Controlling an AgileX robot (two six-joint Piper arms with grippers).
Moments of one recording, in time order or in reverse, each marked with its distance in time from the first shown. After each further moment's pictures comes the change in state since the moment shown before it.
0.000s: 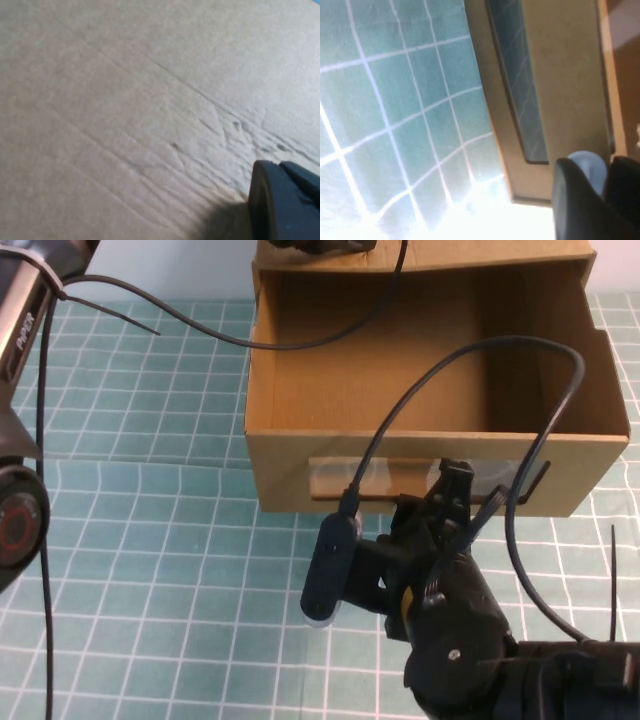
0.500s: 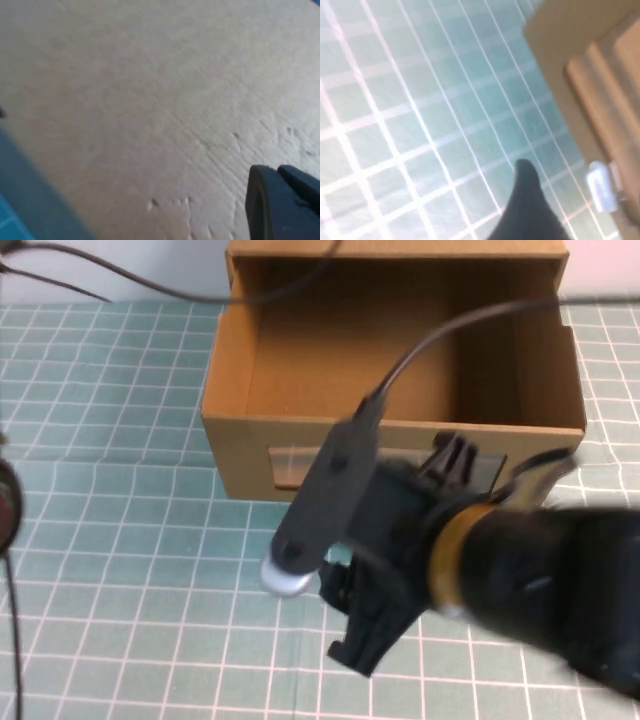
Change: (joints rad) right arm 0.008 -0.274 -0.207 0.786 -0.210 -0.505; left arm 0.071 -0.014 -0.184 0.117 0.063 -0.175
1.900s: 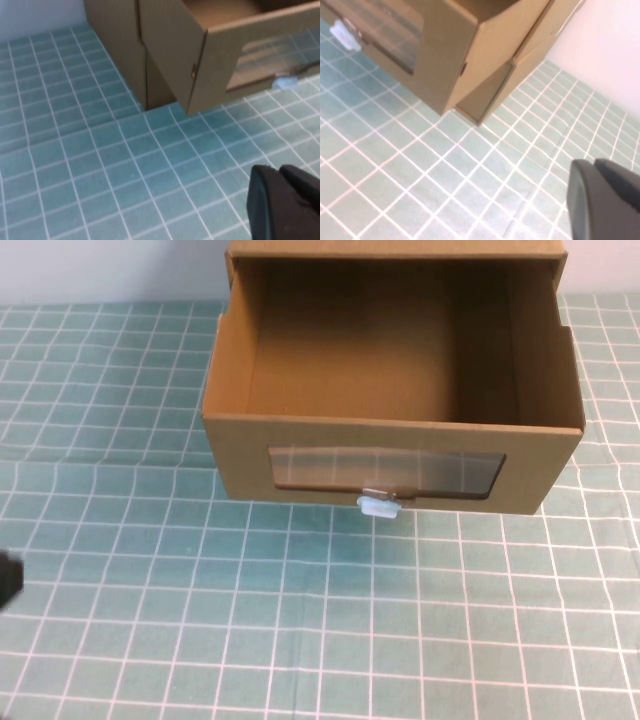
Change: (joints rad) right arm 0.002 -1.025 0.510 -0.234 0.356 0.148; left arm 0.006 -1.774 1.945 0.331 -0.420 -0.084
